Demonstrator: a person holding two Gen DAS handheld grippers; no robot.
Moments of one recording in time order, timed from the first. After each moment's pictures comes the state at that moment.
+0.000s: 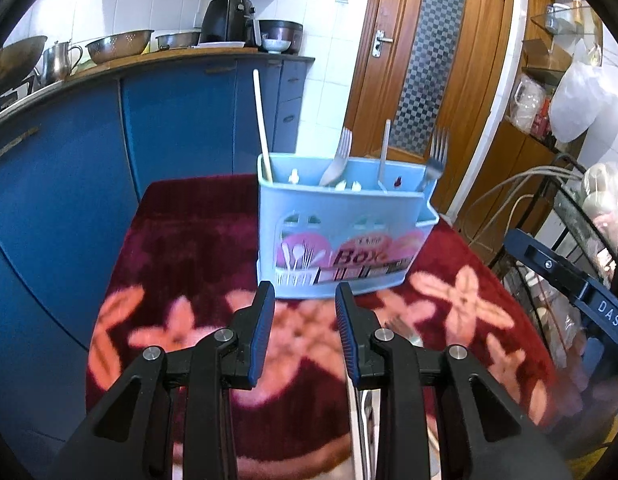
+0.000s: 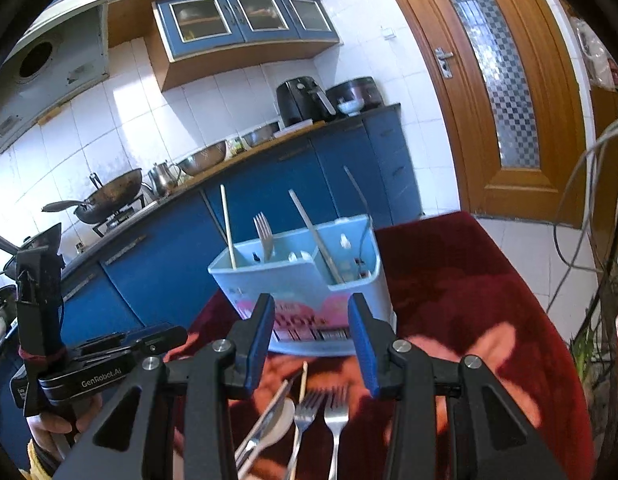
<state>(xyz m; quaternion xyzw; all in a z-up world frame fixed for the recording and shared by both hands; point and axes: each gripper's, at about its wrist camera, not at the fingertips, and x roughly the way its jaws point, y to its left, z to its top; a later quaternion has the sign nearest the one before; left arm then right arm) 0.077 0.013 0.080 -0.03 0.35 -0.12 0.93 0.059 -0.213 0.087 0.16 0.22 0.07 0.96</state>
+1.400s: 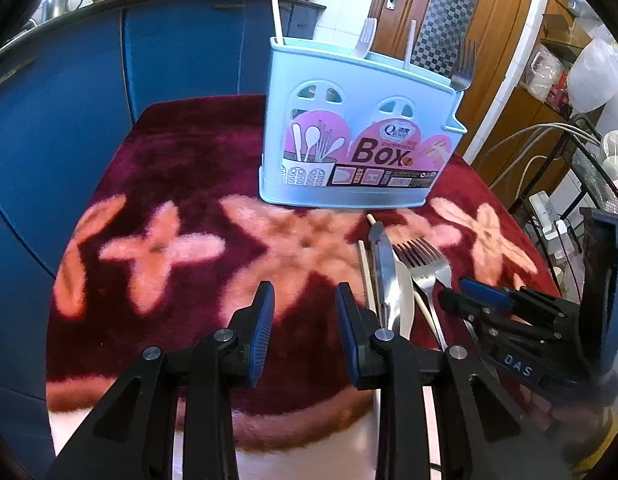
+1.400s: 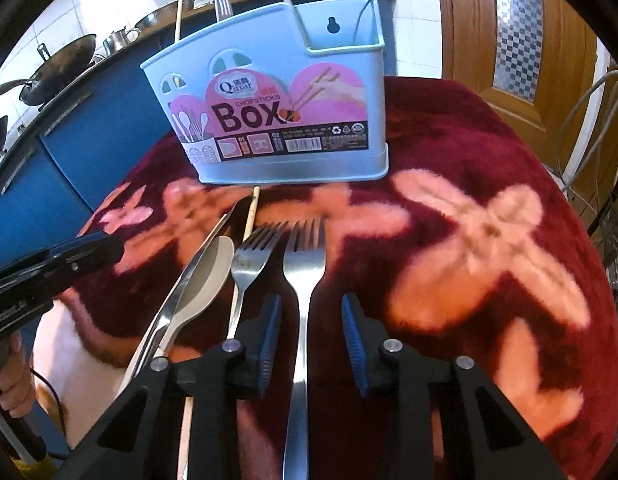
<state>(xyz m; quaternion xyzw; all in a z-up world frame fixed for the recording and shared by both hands) 0.074 0.013 0.012 -0.04 0.43 -0.12 0.89 0.084 -0.174 -0.020 0.07 0.42 0.03 0.90</state>
